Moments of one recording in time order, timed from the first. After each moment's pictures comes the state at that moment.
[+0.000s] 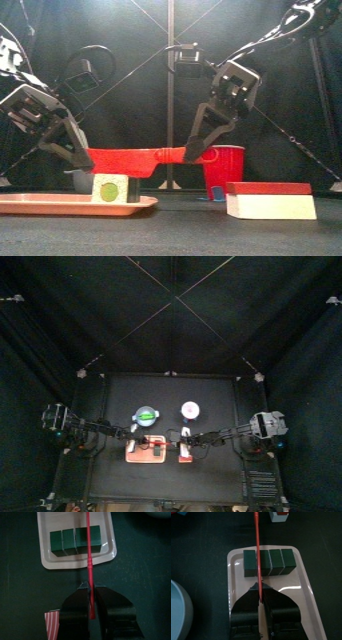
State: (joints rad) left arm 0.03 -0.10 1.12 0.41 -0.33 -0.37; right arm 0.08 0.08 0.61 -0.36 0.15 0.52
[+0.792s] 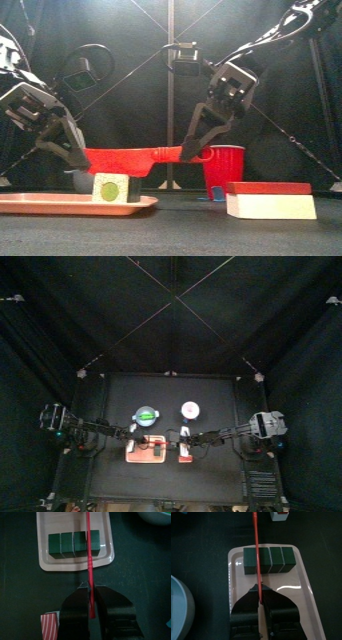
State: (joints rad) left arm 0.03 -0.15 1.13 0.41 -0.32 -0.37; right arm 0.07 0.08 0.60 -0.41 0.15 0.52
